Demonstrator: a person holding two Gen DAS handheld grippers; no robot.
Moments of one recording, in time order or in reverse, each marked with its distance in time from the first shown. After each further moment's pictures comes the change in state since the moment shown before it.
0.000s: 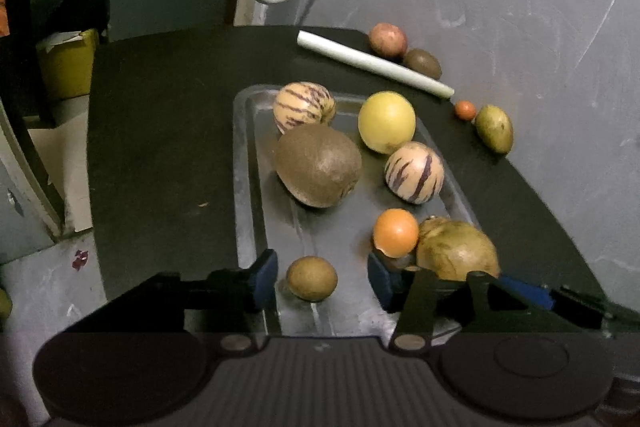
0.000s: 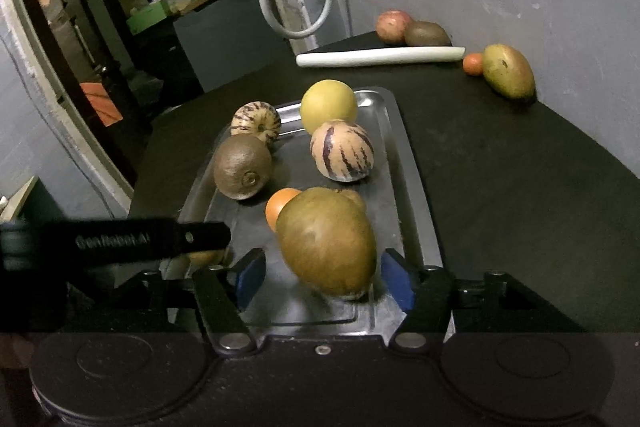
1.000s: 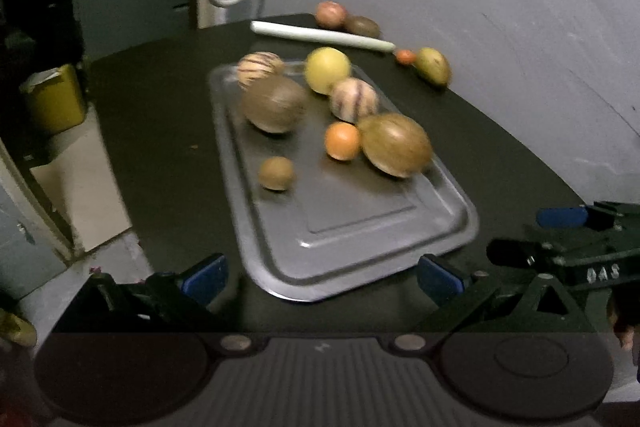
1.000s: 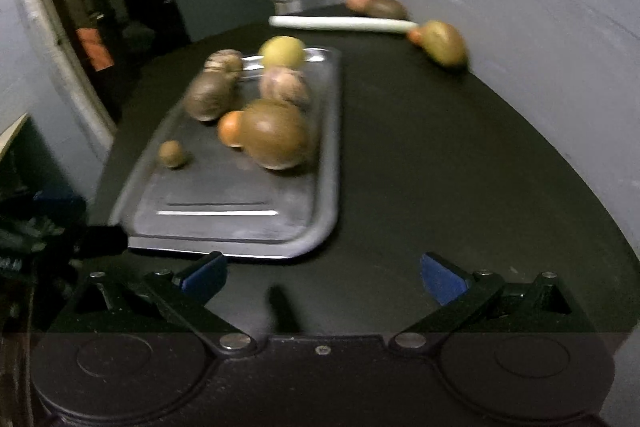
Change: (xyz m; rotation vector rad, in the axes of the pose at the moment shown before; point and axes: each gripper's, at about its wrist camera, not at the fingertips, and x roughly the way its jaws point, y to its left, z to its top) left arm -0.057 -0.030 -0.065 0.206 0.033 -0.018; right arm -0.069 -0.044 -0.035 -0.073 0.113 -0.093
